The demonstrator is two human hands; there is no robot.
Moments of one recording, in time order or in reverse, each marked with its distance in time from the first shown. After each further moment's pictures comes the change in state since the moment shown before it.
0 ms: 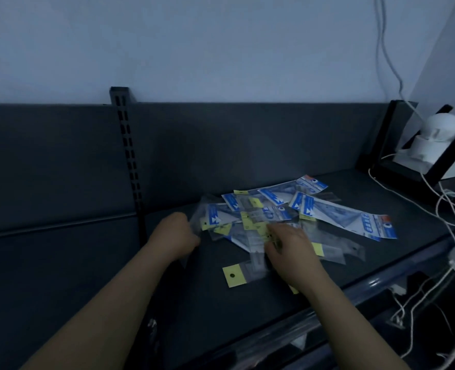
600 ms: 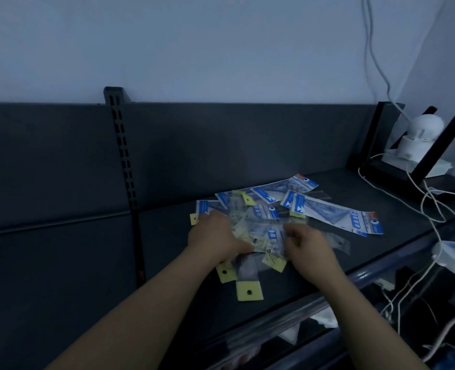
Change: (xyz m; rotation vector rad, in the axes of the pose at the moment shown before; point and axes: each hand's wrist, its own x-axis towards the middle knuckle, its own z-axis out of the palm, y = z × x) left_hand -0.025 0.067 0.031 0.072 -0.042 0.096; right_hand -0.014 0.020 -0.030 0.199 0.054 0.132
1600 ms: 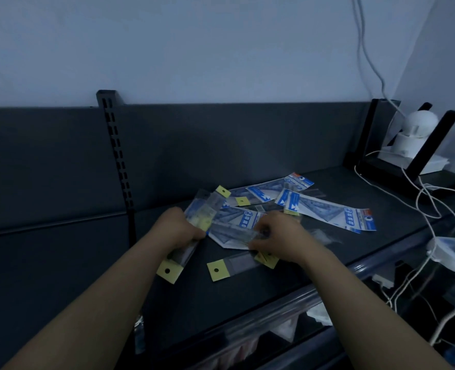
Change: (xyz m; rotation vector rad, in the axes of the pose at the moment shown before) left_hand 0.017 -0.047 -0.023 -0.358 0.024 -0.149; right_hand 0.032 -0.019 0.000 -0.283 -0.290 -0.141
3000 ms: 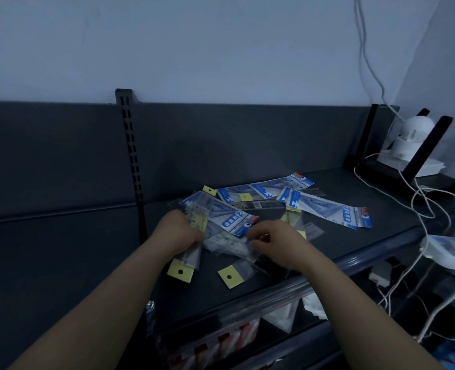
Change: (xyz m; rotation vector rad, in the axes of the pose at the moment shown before) left_hand -0.034 -0.020 -0.001 -0.144 0.010 0.000; right_hand -0.037 -0.021 0.002 0.242 -0.046 -0.075
